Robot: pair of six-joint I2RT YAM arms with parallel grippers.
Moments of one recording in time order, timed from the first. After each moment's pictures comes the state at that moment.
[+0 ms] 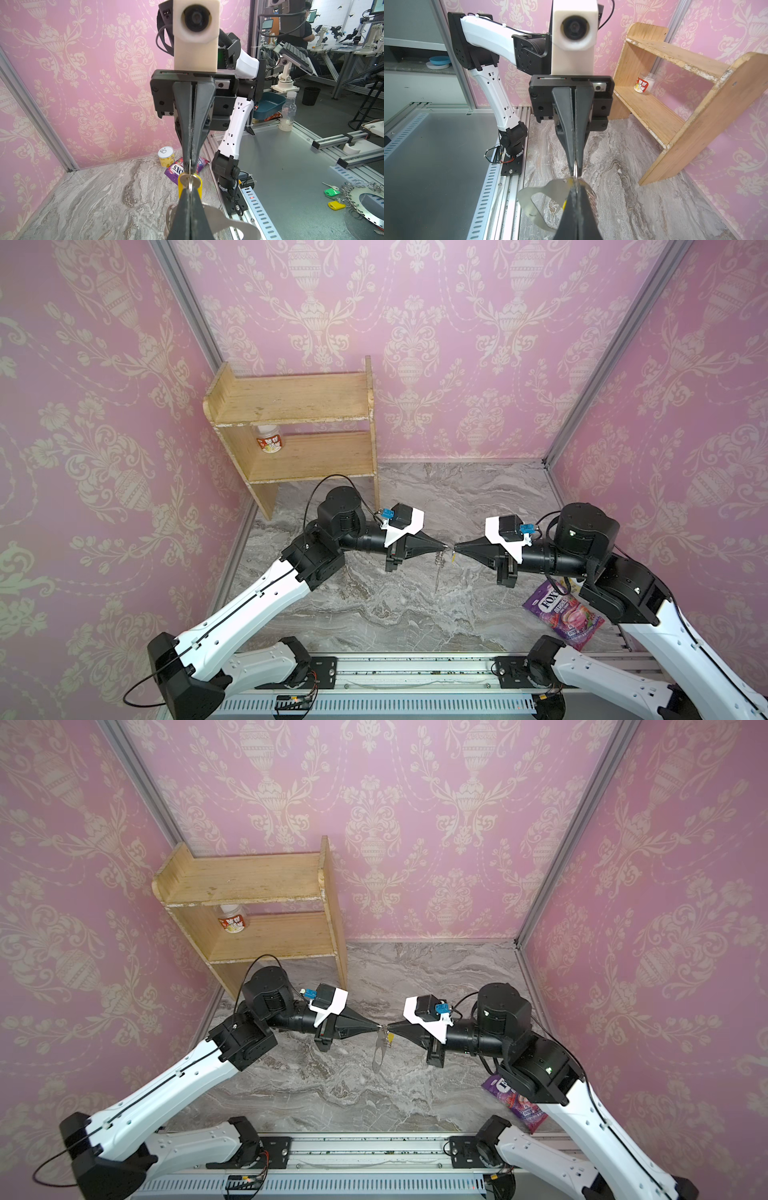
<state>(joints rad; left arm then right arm) -0.75 1.14 1.14 -0.06 0.95 0.16 0.69 0.85 1.24 -0.61 -0.58 -0.31</state>
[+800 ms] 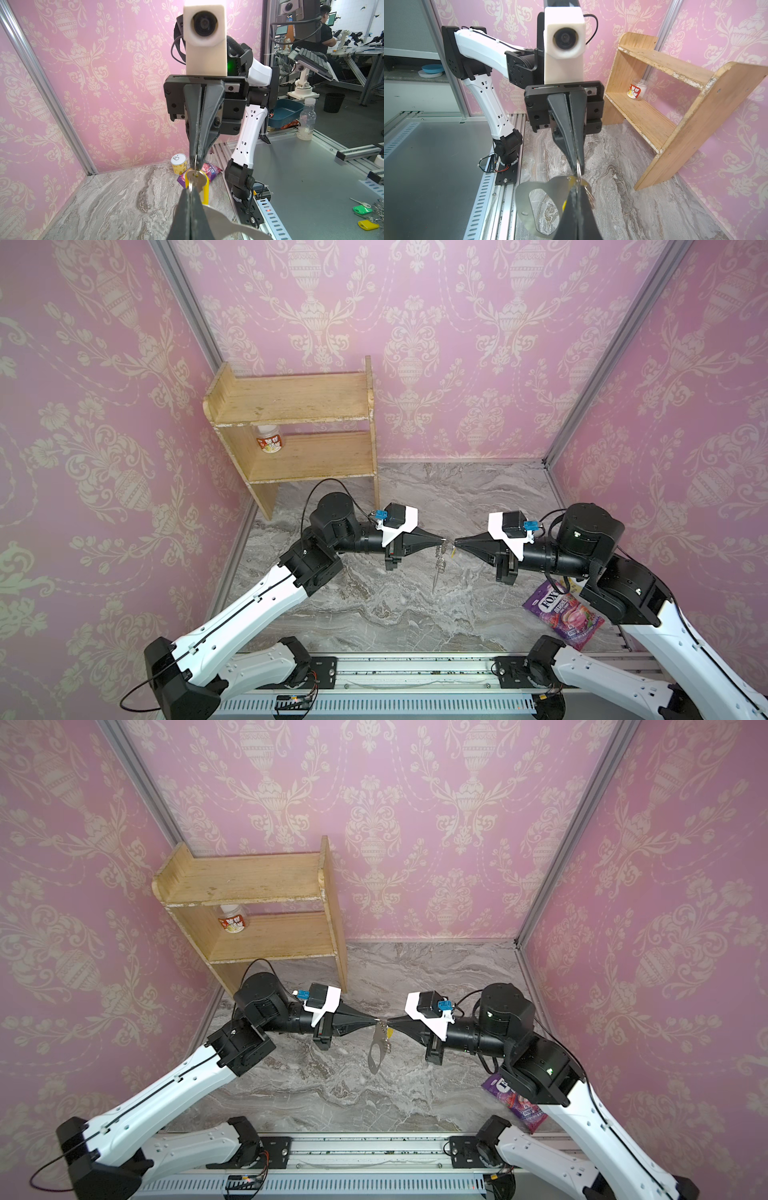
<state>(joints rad) -0.75 1.10 1.09 0.07 0.87 0.12 0.70 0.85 1.24 -0.56 -0.55 -0.28</state>
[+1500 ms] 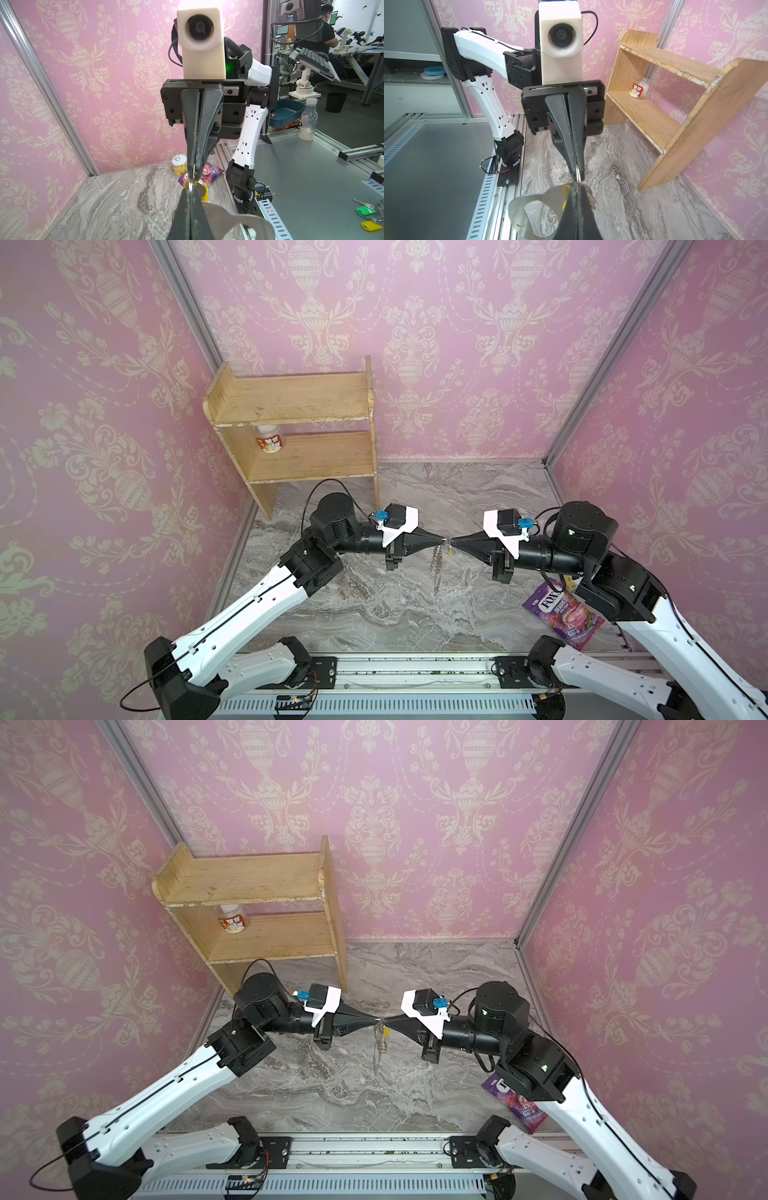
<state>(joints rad) -0.76 1.10 1.09 0.07 0.86 0.12 0.71 0.87 1.24 -0.55 -0.55 -0.26</state>
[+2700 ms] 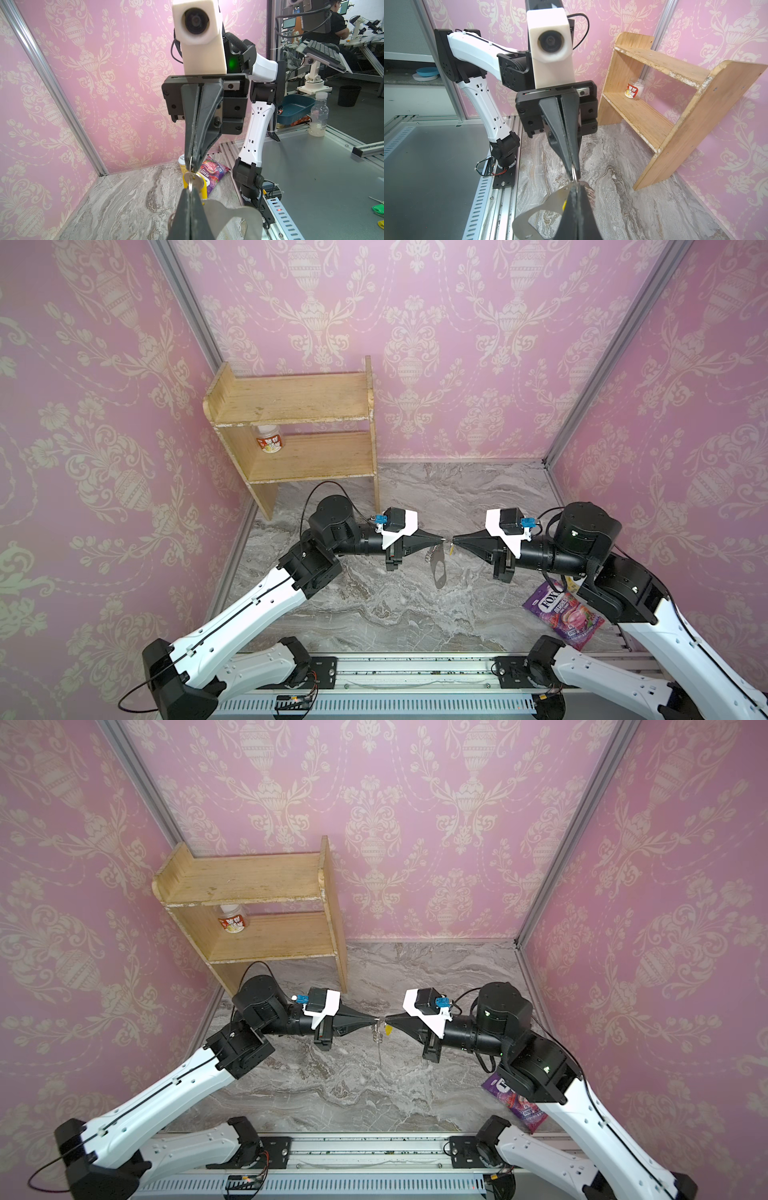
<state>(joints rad) -0.76 1.09 1.08 0.07 0.83 0.17 0.71 0.86 1.24 -0.54 -0.53 -0.26</state>
